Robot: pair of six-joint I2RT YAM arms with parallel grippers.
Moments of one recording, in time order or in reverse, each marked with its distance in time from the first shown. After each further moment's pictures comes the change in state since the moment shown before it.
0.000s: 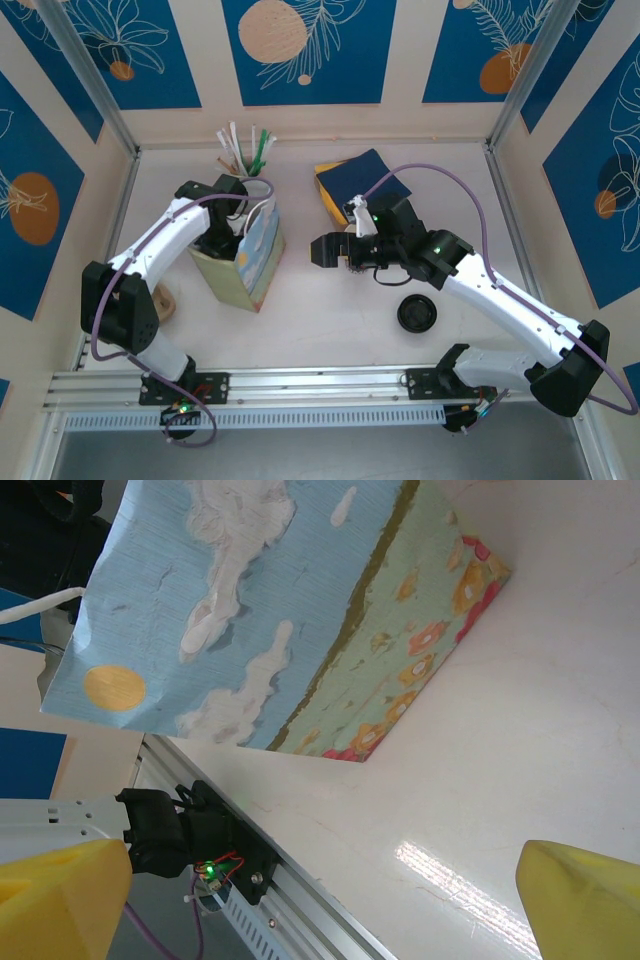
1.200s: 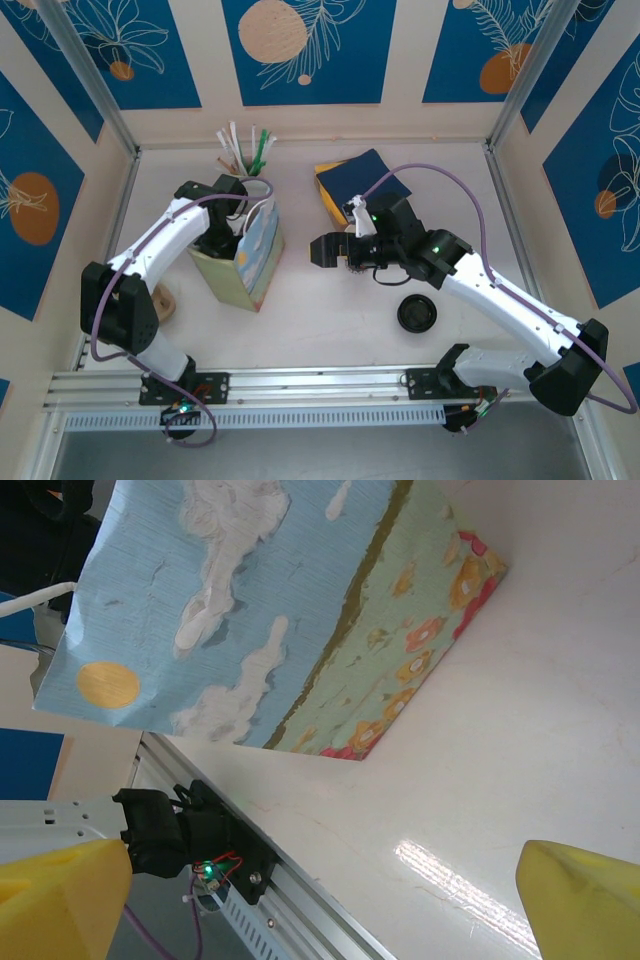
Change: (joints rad) left arm 0.000 -0.006 -0.002 -0.001 -0.004 -0.008; right arm 0.000 0.007 0.000 0.001 0.000 0.000
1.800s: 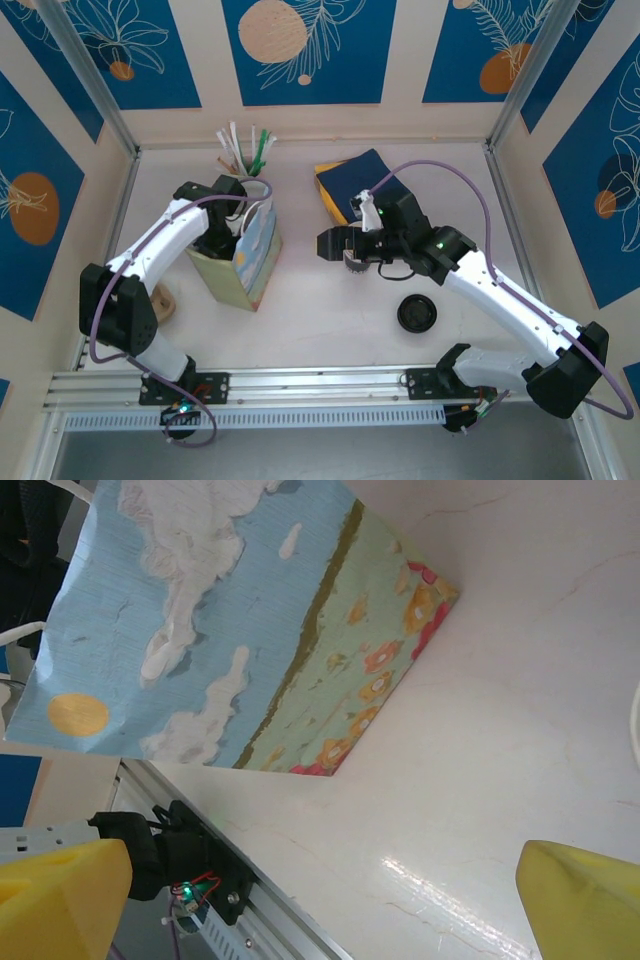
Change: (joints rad) left arm 0.000 -0.009 -0.006 -0.003 -0.019 0.000; right arm -0.068 -0.001 0.000 -0.012 0.001 -0.043
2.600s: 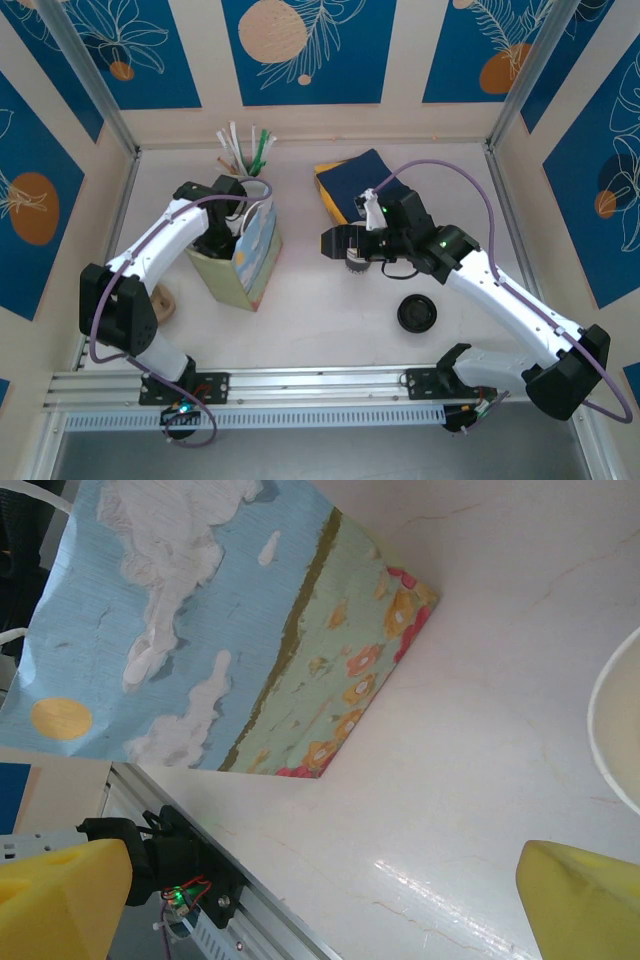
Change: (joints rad) left arm 0.001 0.000 0.000 0.000 0.000 -0.001; right arm -0.027 -0.008 0.000 -0.019 -0.001 -0.014
